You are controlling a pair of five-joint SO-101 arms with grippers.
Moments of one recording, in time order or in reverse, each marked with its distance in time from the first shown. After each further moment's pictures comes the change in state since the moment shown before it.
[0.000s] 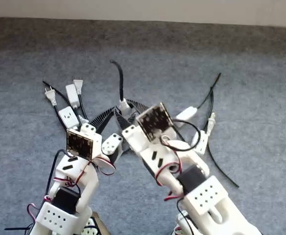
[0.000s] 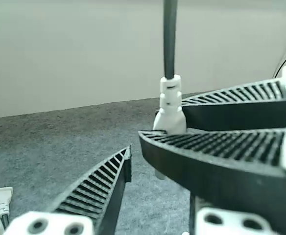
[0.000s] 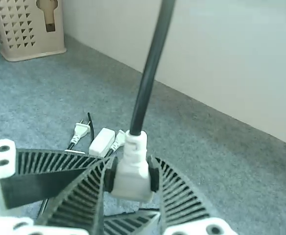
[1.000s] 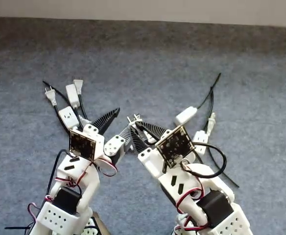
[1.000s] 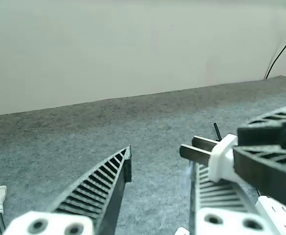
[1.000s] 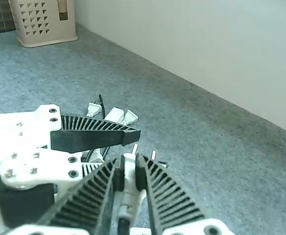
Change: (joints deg) left arm 0.1 0.2 0.0 0.1 0.0; right arm -0.3 -20.8 -1.7 30.0 1.4
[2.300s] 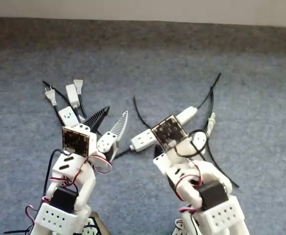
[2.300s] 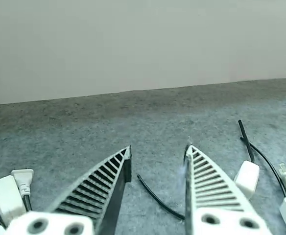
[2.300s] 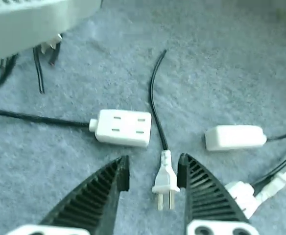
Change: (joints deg) left arm -2.7 -0.4 0.0 4.1 0.0; right arm 11.6 6.6 4.7 16.2 4.8
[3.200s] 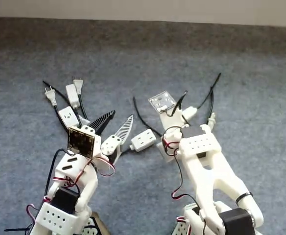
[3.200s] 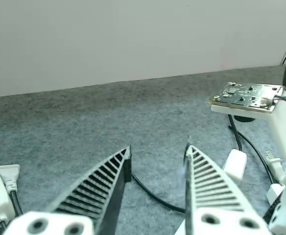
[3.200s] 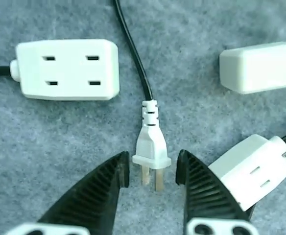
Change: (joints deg) left arm 2.3 0.0 0.0 1.6 0.0; right arm 8.2 52.4 -18.9 -6.4 0.7
